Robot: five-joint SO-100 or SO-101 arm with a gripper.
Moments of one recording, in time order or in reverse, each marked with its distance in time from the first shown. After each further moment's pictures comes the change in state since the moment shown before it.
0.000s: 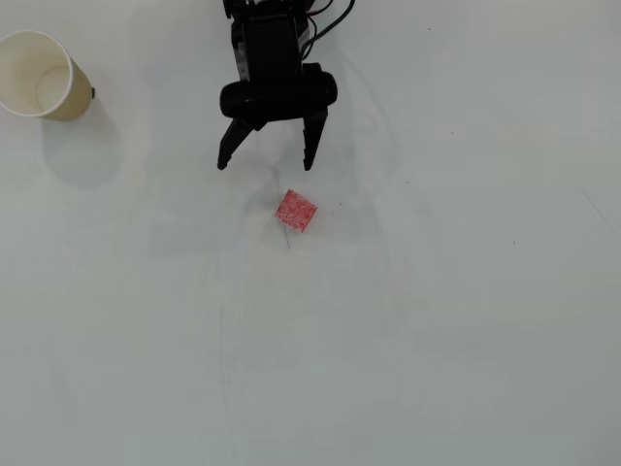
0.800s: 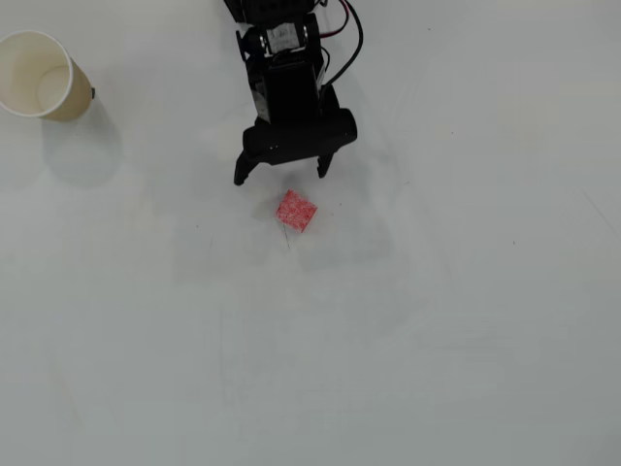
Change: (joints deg) arm -4.3 -40.2 -16.5 -14.8 0.0
